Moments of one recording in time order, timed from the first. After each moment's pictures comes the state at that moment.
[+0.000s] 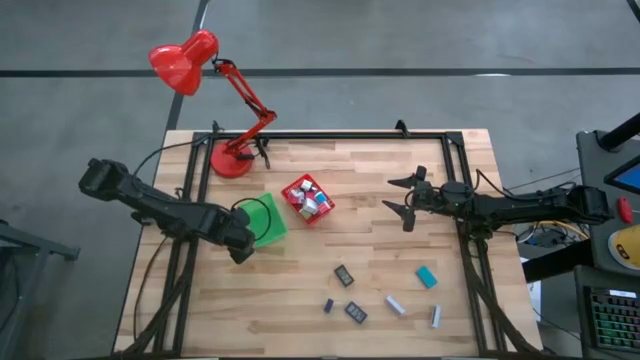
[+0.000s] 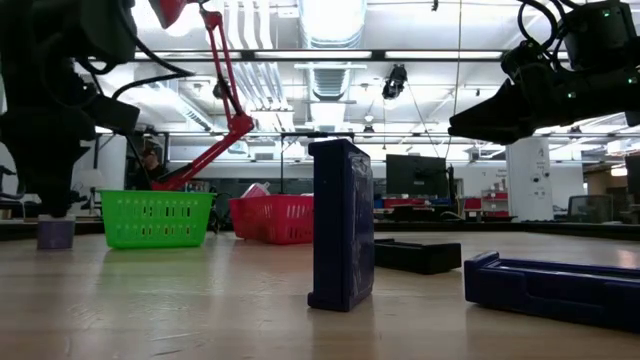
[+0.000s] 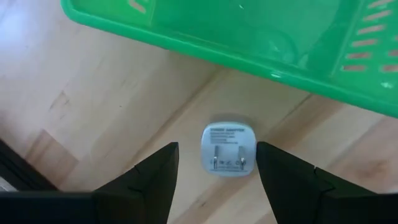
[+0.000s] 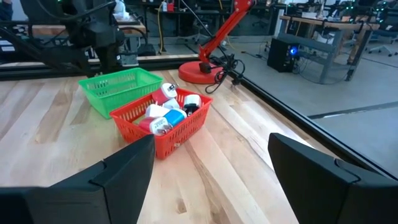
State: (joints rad) left arm -0.31 1.25 0.63 -0.97 -0.19 -1.04; right arm -0.16 0.79 0.08 0.58 0.16 0.02
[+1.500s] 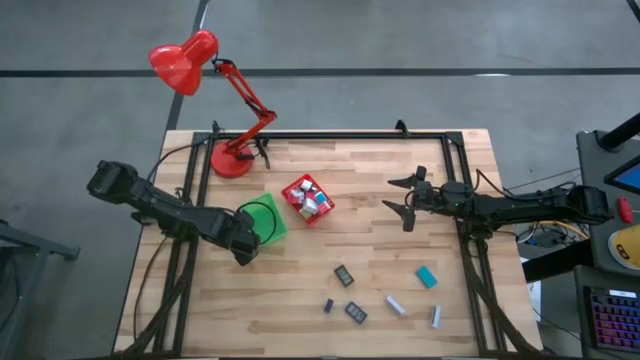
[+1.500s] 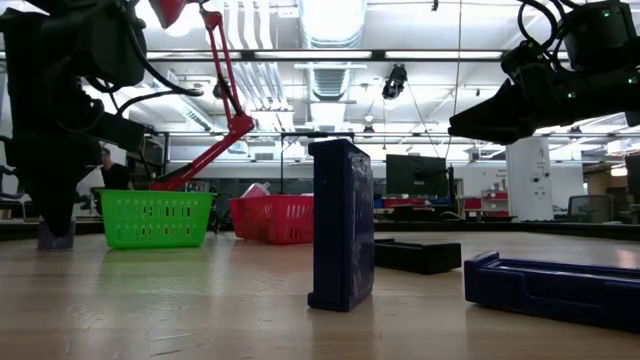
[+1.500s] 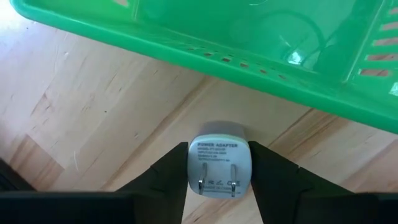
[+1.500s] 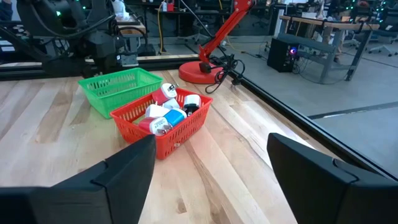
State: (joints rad) left arm -0.31 1.36 0.63 -0.91 -0.18 -1.04; right arm -0.16 0.79 0.08 0.58 0.16 0.02
